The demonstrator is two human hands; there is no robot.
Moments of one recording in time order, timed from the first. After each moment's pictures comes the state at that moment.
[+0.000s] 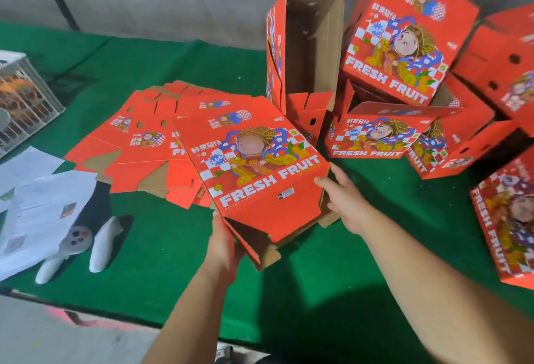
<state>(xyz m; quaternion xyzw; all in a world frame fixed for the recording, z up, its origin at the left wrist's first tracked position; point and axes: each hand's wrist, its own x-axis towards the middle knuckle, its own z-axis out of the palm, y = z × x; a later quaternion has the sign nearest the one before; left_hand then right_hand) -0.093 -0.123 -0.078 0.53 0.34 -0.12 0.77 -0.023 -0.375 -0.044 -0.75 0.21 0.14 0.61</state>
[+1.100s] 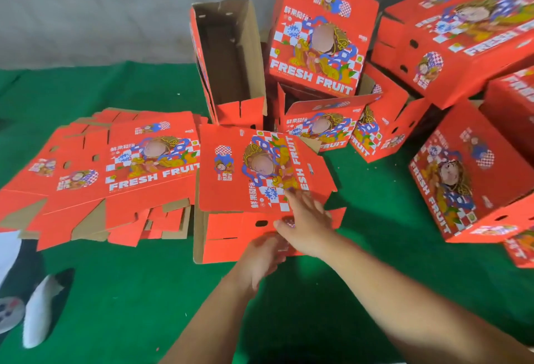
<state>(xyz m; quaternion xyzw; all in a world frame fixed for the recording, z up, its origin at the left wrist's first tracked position) -0.096 -0.250 -0.073 0.68 0.09 -0.37 0.63 -0.082 -0.402 -0.054 -0.96 0.10 0.12 0.25</state>
